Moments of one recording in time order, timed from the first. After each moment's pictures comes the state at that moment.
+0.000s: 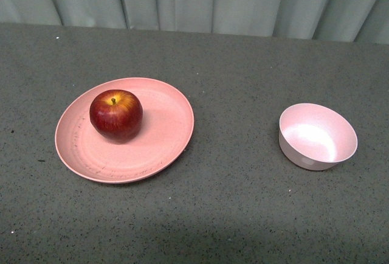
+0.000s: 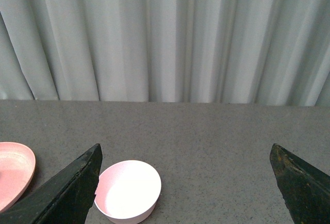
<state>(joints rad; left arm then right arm) 0.00 0.00 0.02 0.00 0.00 0.00 0.00 0.00 0.01 0.00 0.00 -0.01</state>
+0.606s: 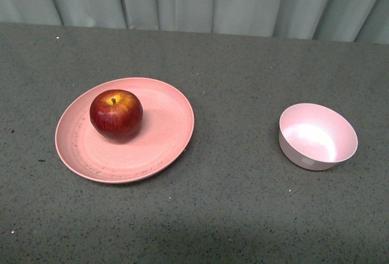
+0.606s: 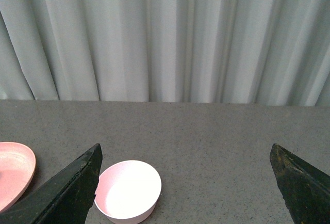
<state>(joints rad) 0.00 0.00 0.02 0.00 0.00 0.00 0.00 0.00 0.01 0.00 0.00 -0.01</state>
